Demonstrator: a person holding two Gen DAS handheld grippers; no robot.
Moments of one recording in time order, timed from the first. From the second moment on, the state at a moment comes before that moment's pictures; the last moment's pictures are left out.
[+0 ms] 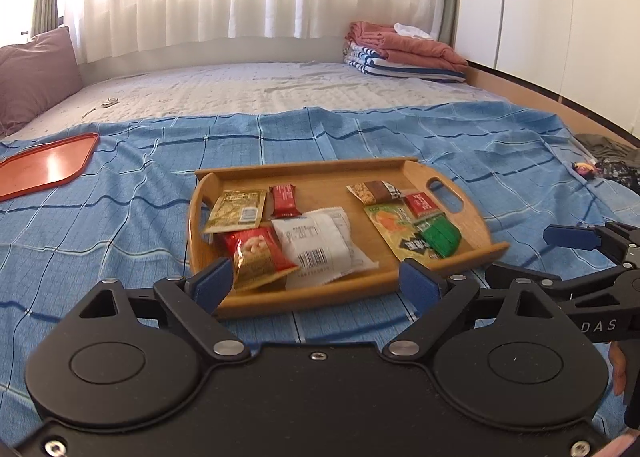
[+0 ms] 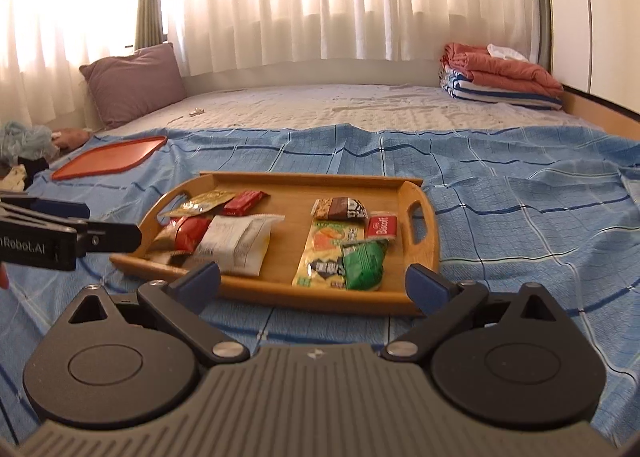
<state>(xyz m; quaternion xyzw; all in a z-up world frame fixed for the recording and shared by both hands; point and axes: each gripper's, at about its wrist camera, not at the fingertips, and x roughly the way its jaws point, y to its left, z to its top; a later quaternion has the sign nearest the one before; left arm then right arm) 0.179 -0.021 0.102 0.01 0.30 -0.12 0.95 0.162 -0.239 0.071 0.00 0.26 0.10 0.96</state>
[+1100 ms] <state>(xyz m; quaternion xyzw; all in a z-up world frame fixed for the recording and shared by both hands) 0.108 -0.072 0.007 0.01 0.36 -0.15 0.92 0.096 -0.267 -0.003 -0.07 0.28 0.04 0.96</state>
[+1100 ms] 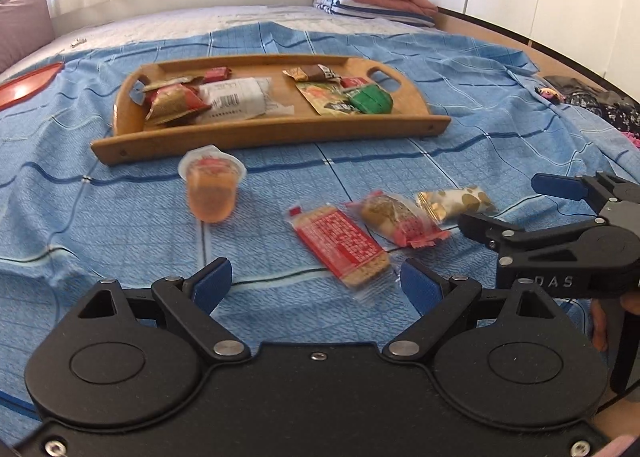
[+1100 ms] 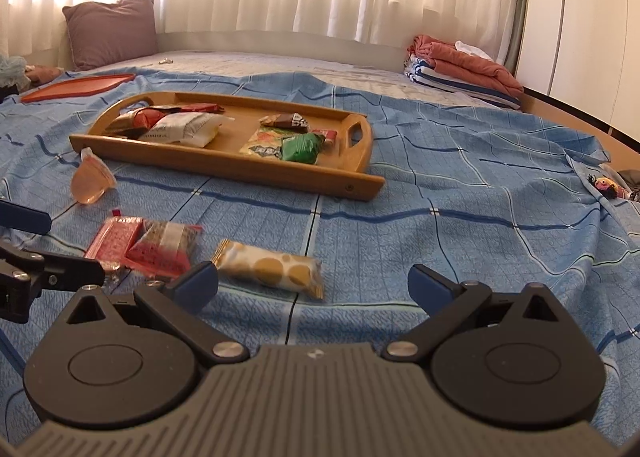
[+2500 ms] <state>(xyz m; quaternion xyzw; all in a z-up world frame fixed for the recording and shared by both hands) 0.120 -0.079 0.005 0.04 0.32 -0.08 0.94 0.102 -0.272 -0.022 -0.05 0.29 0.06 0.95</state>
